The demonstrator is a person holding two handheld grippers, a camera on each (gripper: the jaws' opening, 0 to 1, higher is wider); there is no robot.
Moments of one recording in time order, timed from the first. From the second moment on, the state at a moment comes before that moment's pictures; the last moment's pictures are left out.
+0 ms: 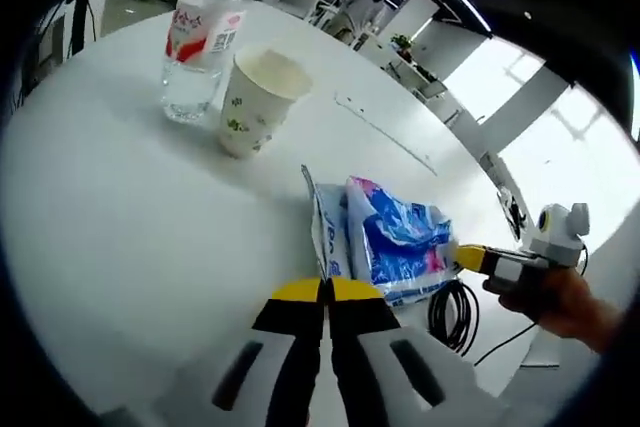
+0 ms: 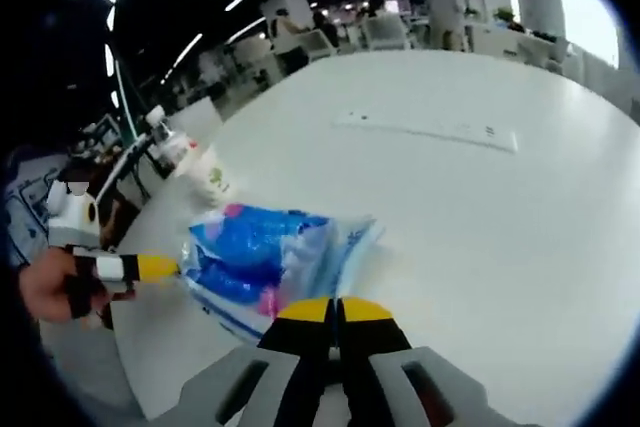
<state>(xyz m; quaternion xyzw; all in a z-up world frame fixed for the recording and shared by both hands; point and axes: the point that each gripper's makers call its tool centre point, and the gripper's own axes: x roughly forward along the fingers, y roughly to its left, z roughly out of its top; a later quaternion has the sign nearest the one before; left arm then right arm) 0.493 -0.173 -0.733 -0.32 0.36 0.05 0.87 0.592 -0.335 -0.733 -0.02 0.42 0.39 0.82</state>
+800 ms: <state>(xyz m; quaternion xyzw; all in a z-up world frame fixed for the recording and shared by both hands) 0.540 -0.133 -0.740 -0.34 0.34 0.08 0.87 0.610 -0.309 -0.736 0.02 0.41 0.36 0.84</state>
